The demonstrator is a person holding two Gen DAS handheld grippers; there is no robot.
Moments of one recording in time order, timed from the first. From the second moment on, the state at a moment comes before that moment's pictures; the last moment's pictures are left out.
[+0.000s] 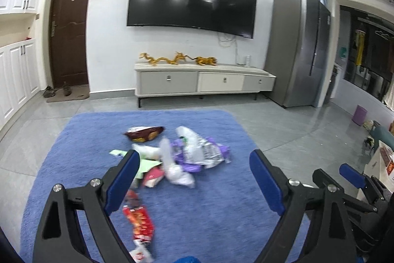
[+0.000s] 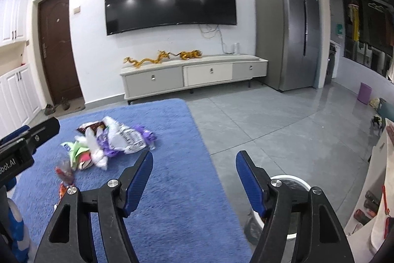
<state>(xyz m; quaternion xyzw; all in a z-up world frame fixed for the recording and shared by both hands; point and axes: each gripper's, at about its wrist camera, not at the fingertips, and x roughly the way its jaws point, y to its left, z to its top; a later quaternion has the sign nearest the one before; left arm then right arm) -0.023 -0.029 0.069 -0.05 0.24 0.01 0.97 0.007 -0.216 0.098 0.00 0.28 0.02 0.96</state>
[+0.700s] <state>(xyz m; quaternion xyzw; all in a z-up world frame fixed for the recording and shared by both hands) -0.001 0.004 0.017 -0.05 0.29 0.03 0.95 0.027 -0.190 0.053 -0.03 0.34 0.04 0.94</state>
